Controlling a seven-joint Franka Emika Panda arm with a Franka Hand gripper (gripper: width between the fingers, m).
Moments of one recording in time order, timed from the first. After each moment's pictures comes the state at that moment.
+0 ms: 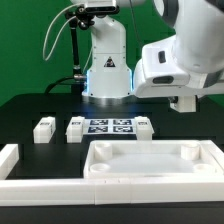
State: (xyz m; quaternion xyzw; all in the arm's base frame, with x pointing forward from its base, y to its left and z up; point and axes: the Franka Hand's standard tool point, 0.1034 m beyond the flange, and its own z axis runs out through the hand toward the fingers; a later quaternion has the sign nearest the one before) arm 0.492 0.118 0.094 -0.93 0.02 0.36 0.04
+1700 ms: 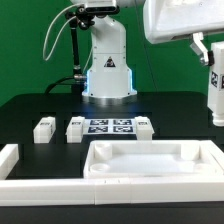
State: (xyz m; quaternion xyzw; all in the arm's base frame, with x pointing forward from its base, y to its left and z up) arm 0.623 0.121 0.185 -0.98 -0.05 -0.18 0.06
